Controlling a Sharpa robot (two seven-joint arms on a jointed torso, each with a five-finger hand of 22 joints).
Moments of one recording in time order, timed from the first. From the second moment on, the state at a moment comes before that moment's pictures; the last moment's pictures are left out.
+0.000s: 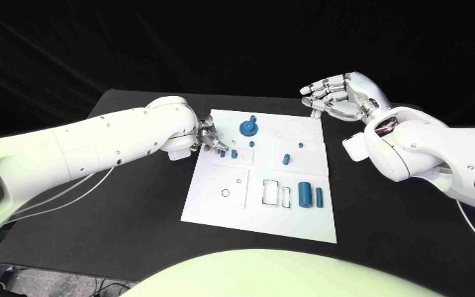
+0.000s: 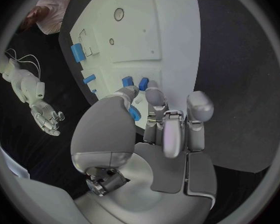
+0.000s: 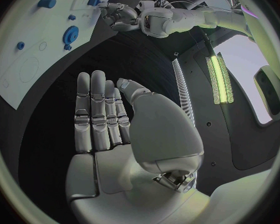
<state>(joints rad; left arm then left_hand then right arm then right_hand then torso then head) 1.16 -0.67 -0.04 1.33 -1.07 0.11 -0.61 1.10 -0.15 0.24 0.29 0.45 1.05 0.04 0.46 0.38 1.27 -0.03 0.90 0.64 1.47 -0.09 1.50 1.31 0.12 1.23 0.03 1.26 0.93 1.25 -0.94 -0.14 1.67 -0.64 -0.56 0.20 1.35 -0.08 0.30 0.02 0.36 0.99 0.14 0.17 0.18 1.00 0.08 0.56 0.35 1.22 0.01 0.55 0.64 0.18 1.08 0.13 0.18 0.99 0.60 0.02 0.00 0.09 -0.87</state>
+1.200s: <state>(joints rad) 1.13 -0.59 -0.05 1.28 -1.32 -0.20 -0.10 1.45 -0.21 0.29 0.18 0.46 0.85 0.15 0.37 0.22 0.87 0.10 0.57 0.29 1.22 0.03 1.11 0.74 0.17 0.95 0.12 0.96 0.55 1.25 -0.93 -0.14 1.67 -0.64 -0.56 0.20 1.35 -0.08 0.30 0.02 0.36 0.99 0.14 0.17 0.18 1.00 0.08 0.56 0.35 1.22 0.01 0.55 0.64 0.18 1.08 0.13 0.18 0.99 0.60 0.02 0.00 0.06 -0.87</state>
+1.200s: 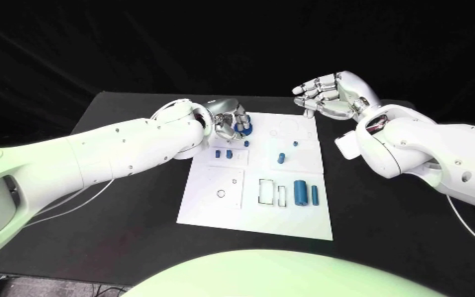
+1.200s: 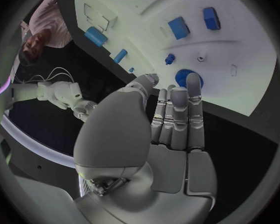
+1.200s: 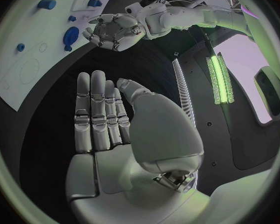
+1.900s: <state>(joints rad) 1.13 -0.53 -0.05 1.21 -1.51 -0.12 -0.10 1.46 -0.22 0.29 0.18 0.46 0.91 0.13 0.32 0.15 0.88 0.10 0.50 0.20 1.29 0.02 1.23 0.83 0.17 0.96 0.12 0.99 0.58 1.25 -0.93 -0.14 1.67 -0.64 -0.56 0.20 1.35 -0.08 0.30 0.02 0.36 0.99 0.14 0.17 0.18 1.00 0.08 0.56 0.35 1.22 0.01 0.55 0.64 0.18 1.08 0.13 0.18 0.99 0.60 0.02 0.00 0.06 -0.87</state>
